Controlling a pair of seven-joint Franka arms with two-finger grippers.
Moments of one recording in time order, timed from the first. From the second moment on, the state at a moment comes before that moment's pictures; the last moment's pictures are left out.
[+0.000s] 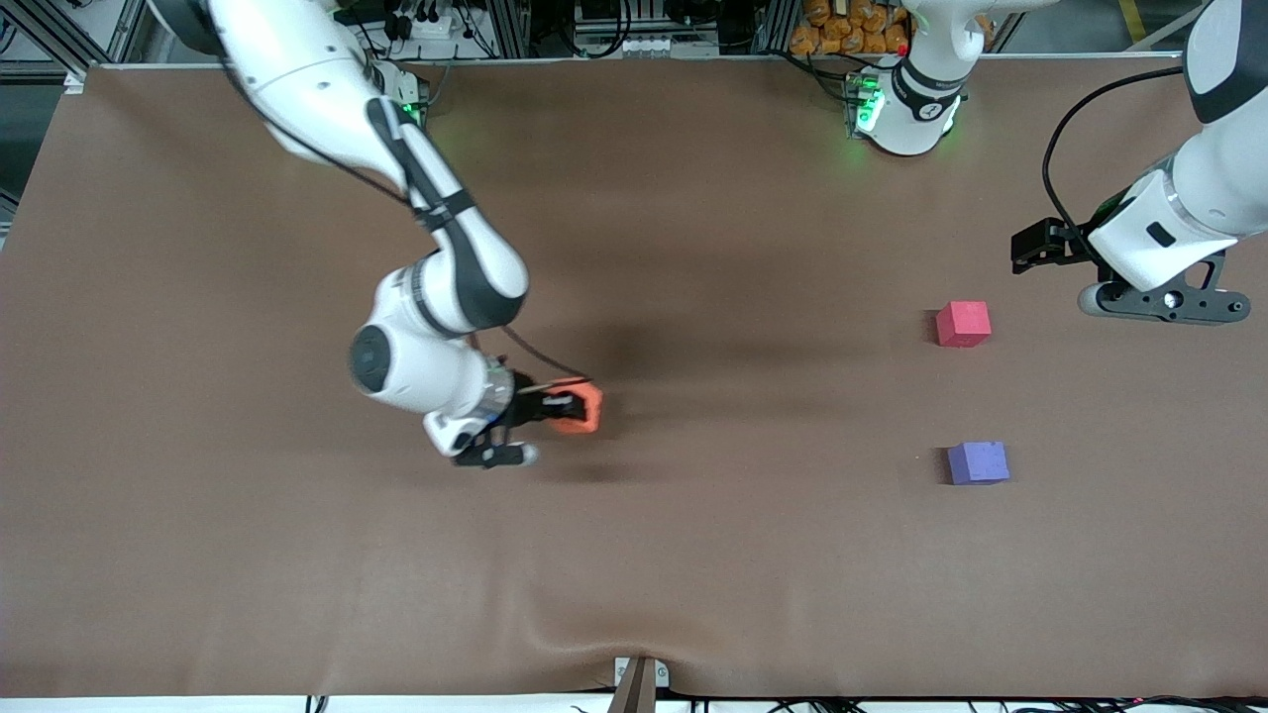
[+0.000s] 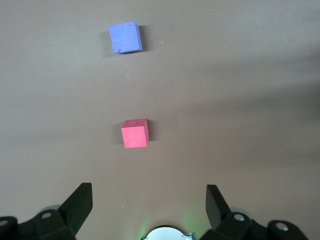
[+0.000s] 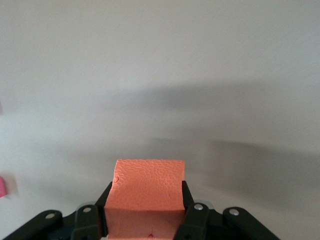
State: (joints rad) left arm 0.04 0.06 -0.17 -1.62 0.02 1.51 -0.01; right arm 0.52 0.68 0.01 -1.56 0.67 2.34 0.14
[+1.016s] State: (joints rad) left arm 0.03 0.06 -0.18 -1.63 0.02 1.51 -0.05; right arm 0.65 0.76 0.00 -1.56 0.69 2.42 0.26
